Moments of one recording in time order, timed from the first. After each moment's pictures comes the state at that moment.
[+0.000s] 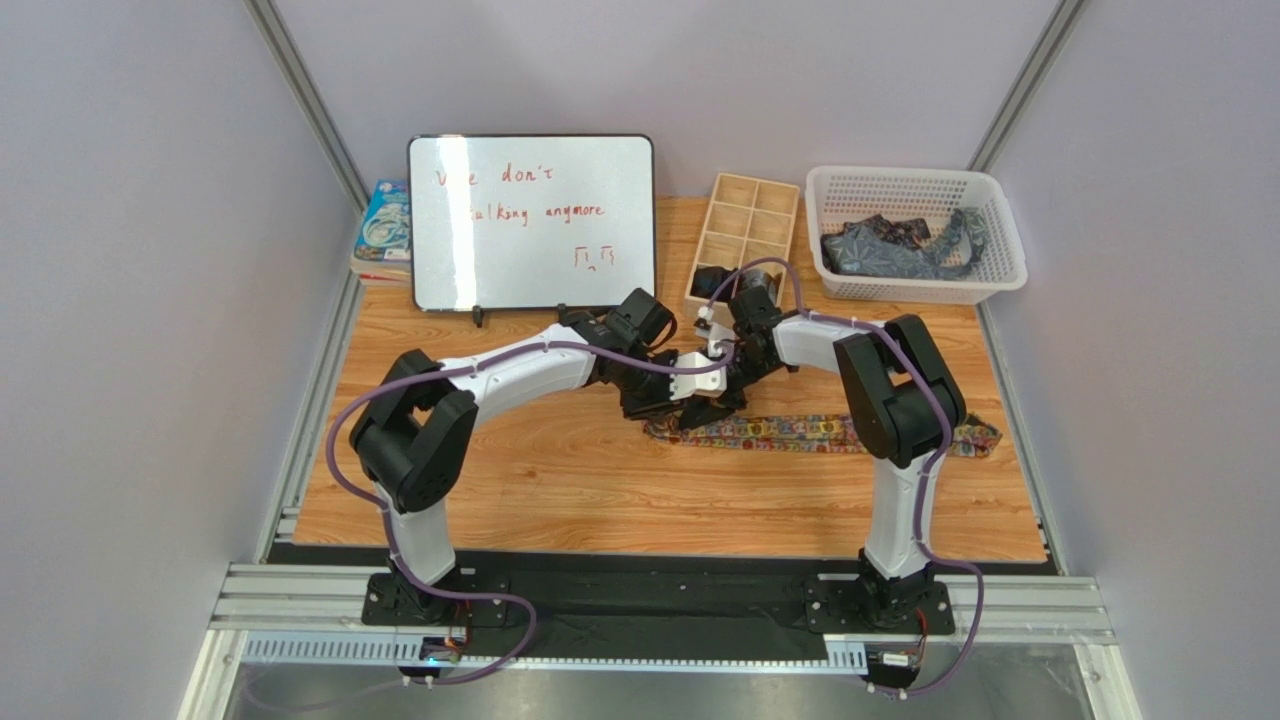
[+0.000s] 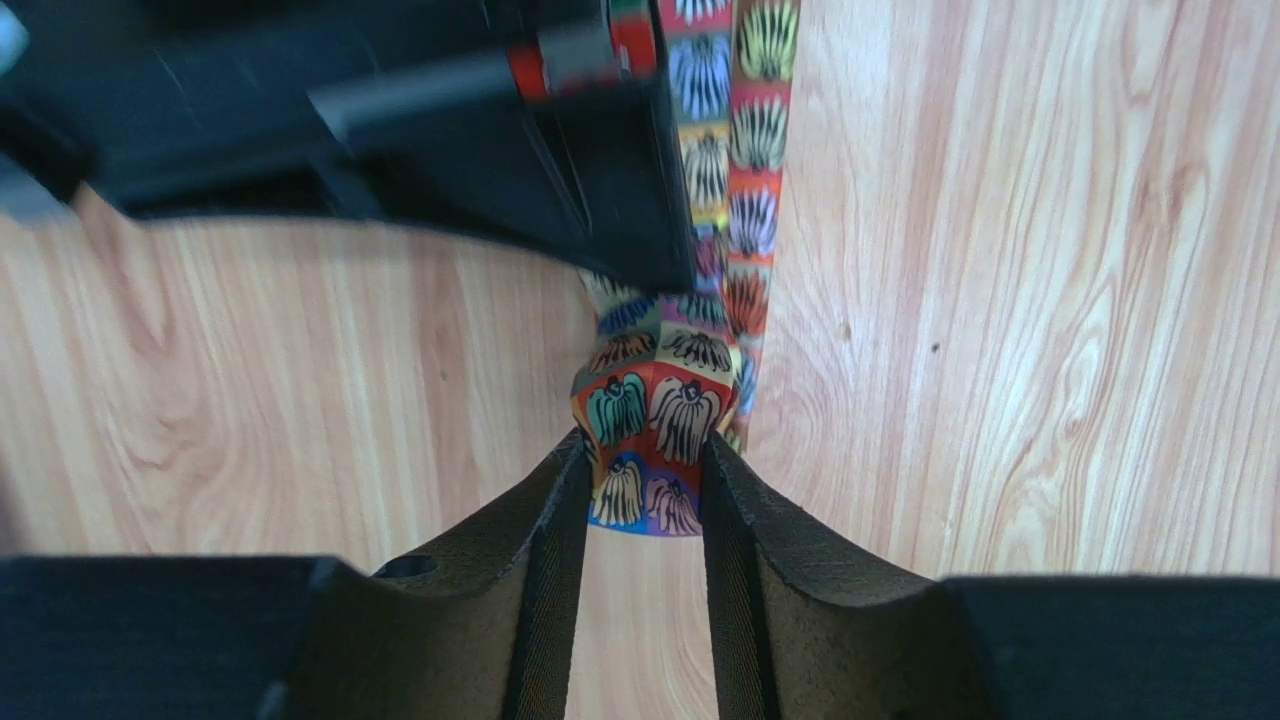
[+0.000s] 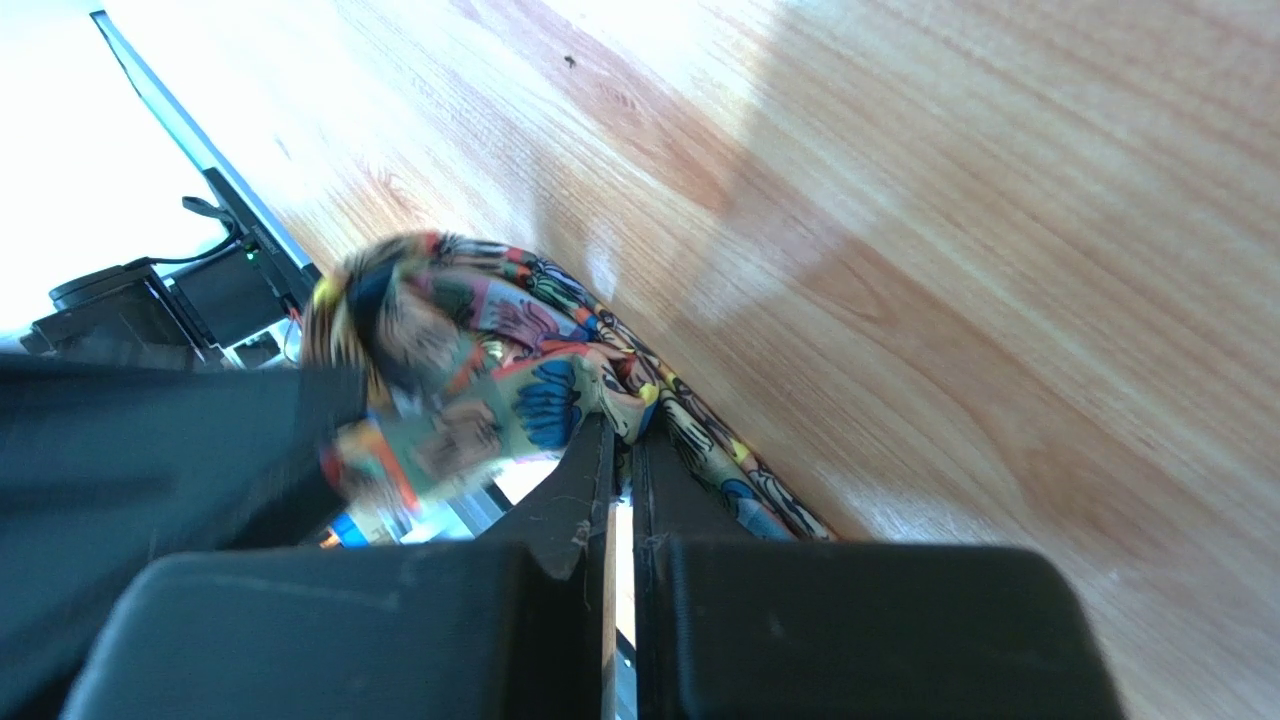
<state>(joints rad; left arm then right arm) -0.76 1.82 1.29 -0.57 0.39 0.75 0.40 2.00 1.18 -0.47 -0.78 0.32</state>
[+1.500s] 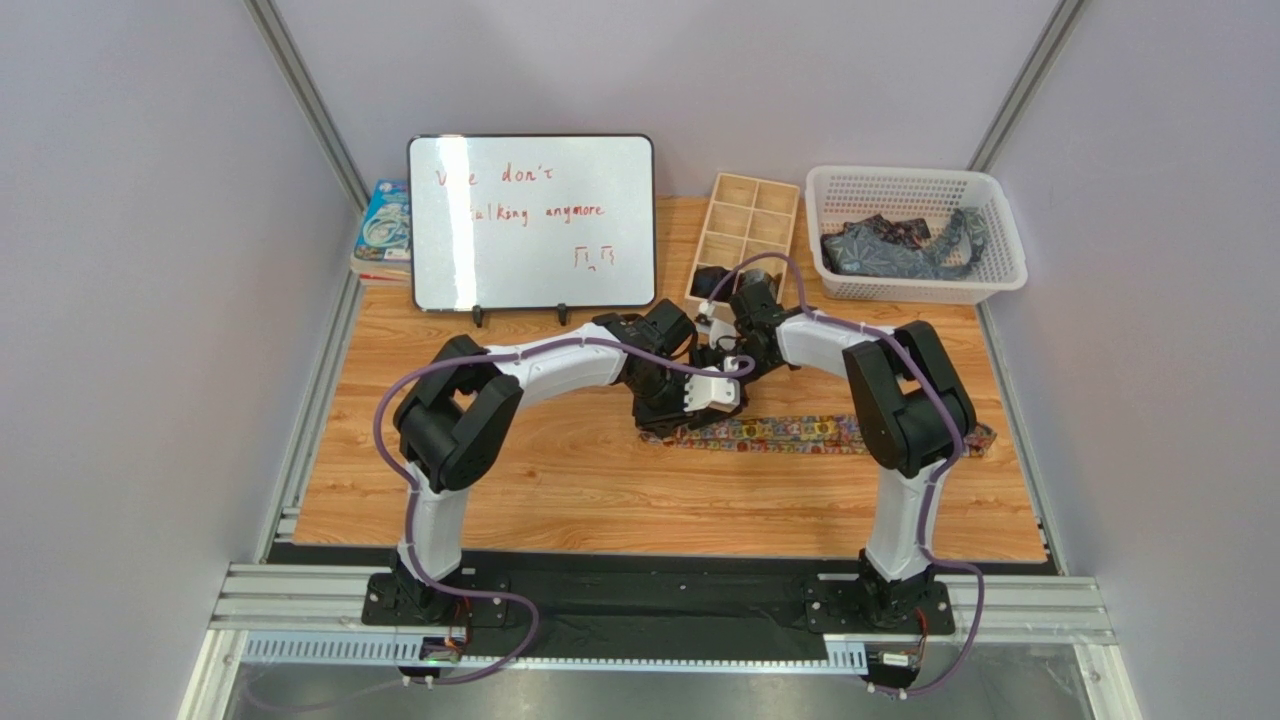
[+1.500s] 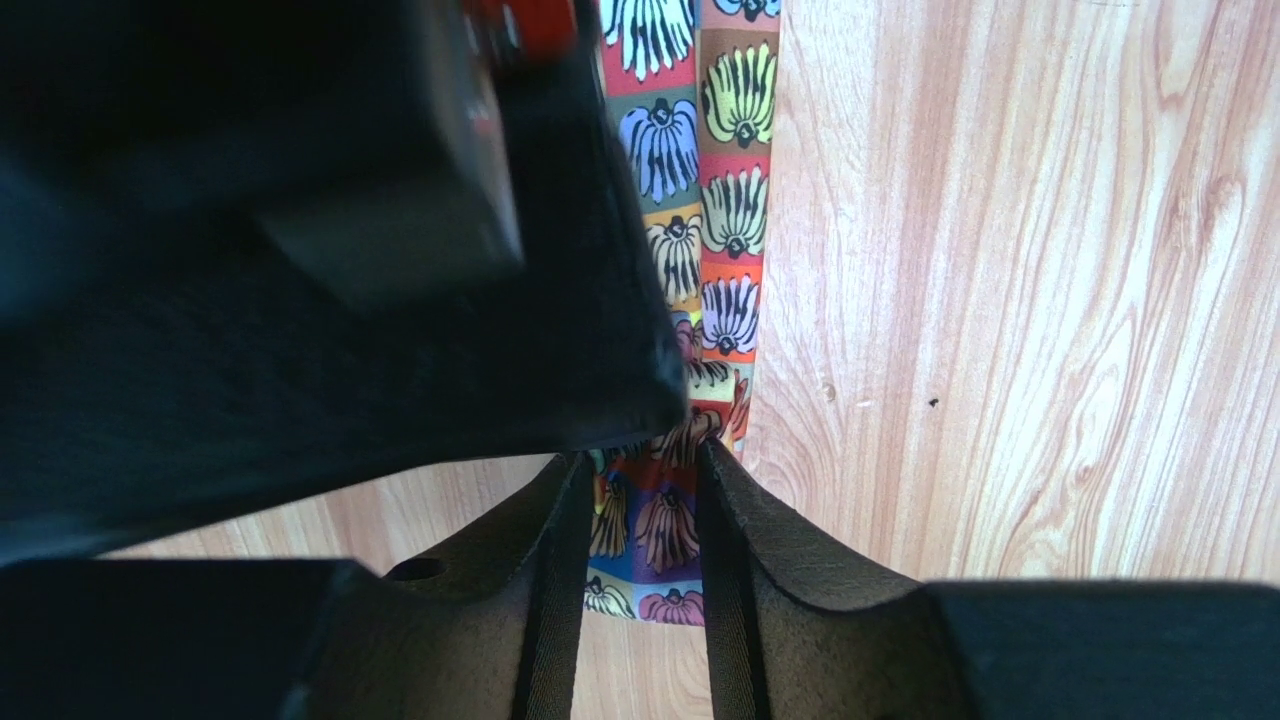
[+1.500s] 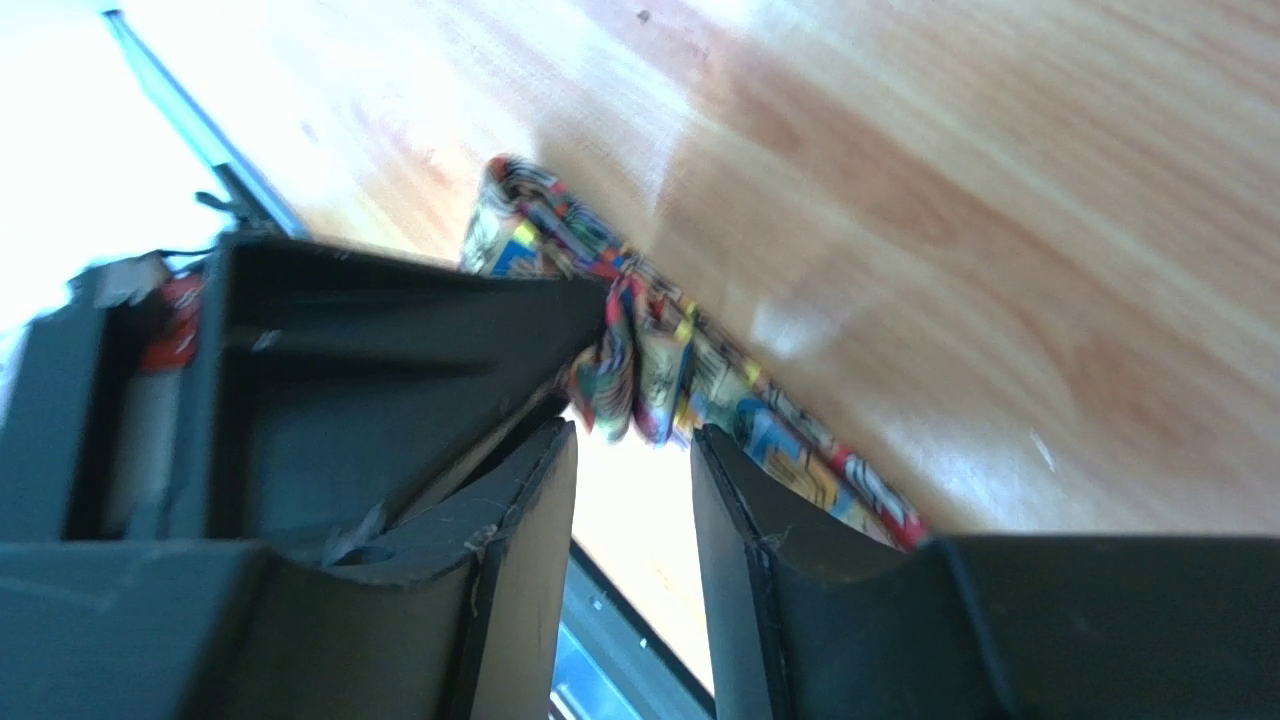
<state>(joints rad) -0.80 1.99 1.40 -0.65 0.40 0.77 0.40 1.94 1.17 -0.50 -0.77 0.33</state>
